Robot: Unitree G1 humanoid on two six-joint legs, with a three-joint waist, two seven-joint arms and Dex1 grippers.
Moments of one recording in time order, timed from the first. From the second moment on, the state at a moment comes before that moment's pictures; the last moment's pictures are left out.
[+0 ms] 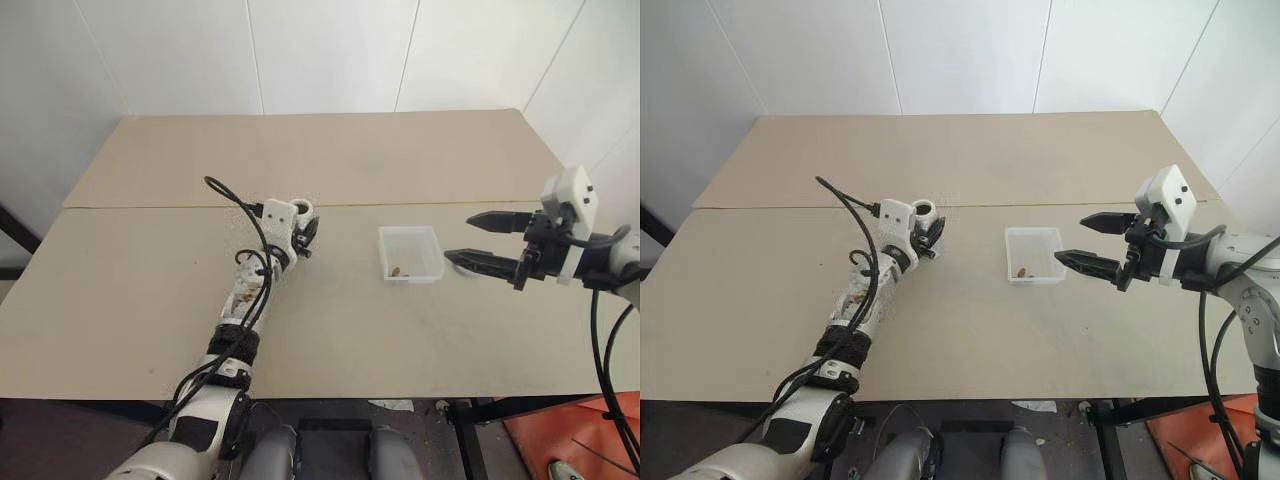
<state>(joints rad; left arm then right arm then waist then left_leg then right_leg) -0.71 0.06 0.02 0.58 -0.04 -0.01 -0.27 -0.40 -0.97 -0.25 -0.23 0.63 0.72 1.00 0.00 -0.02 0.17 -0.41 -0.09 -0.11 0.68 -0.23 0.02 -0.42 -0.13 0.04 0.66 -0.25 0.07</state>
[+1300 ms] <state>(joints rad) 0.01 0.95 0.58 -0.50 -0.63 0.58 -1.12 -0.45 -0.98 -0.10 -0.07 0.43 0.45 1.16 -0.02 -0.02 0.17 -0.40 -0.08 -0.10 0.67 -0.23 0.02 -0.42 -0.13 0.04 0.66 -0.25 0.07</state>
